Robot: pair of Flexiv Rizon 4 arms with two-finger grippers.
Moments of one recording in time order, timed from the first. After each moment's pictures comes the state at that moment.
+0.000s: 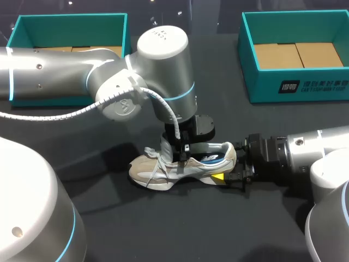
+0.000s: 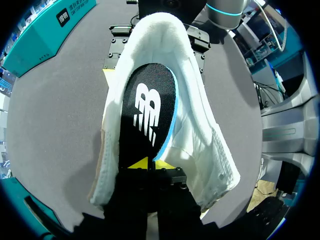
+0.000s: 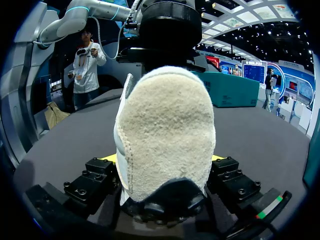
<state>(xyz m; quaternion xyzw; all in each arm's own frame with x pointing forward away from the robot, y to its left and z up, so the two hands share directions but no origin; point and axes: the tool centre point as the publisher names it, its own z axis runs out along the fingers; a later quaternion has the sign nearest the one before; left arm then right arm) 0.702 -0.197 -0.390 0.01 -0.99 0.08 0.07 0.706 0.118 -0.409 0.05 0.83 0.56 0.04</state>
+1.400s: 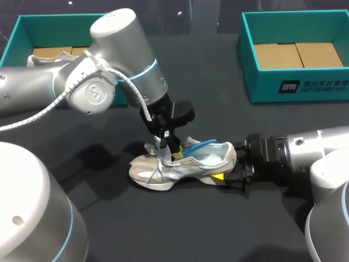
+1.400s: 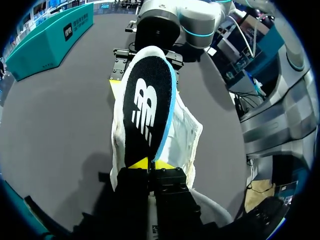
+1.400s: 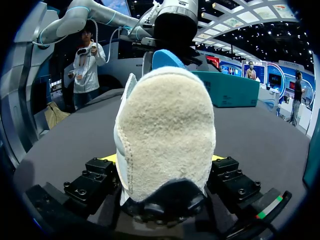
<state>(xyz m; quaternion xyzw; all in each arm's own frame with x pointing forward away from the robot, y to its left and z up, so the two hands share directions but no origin) 0.703 -0.177 -0.360 -0.01 -0.97 0.19 0.13 0.706 0.118 -0.409 0.05 0.83 0.56 0.04</state>
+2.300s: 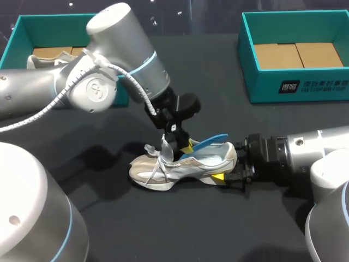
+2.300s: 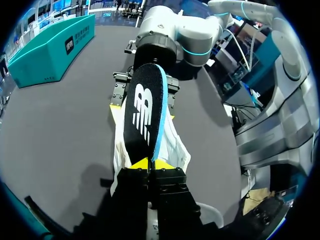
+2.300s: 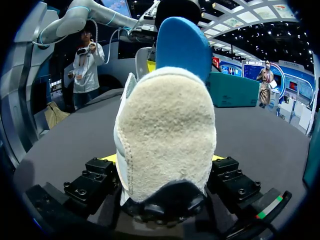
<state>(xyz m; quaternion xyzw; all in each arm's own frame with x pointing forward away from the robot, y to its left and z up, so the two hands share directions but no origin) 0.701 -0.205 -0.337 0.01 -0.96 0.23 0.14 0.706 0.118 -0.409 0.05 0.83 0.56 0.04</state>
